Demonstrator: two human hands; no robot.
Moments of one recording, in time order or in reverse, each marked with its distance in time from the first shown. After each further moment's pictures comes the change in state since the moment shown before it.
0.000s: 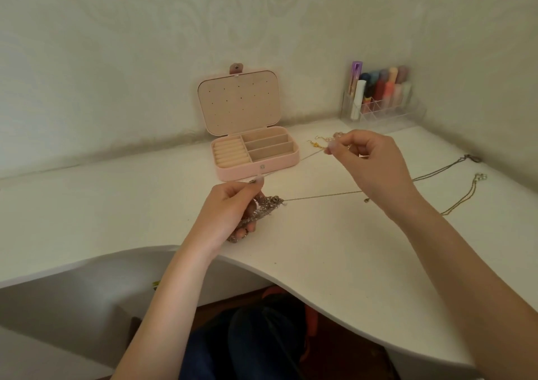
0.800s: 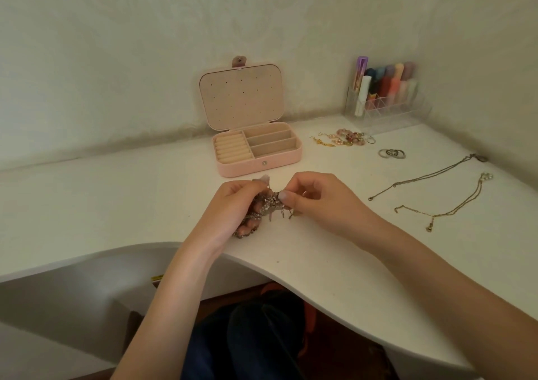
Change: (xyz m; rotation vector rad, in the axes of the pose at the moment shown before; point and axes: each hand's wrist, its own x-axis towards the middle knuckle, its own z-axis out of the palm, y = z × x) left_hand 0.001 0.000 0.002 -0.034 -0.102 0.014; right_hand -0.029 0.001 0.046 0.051 -0.489 0.031
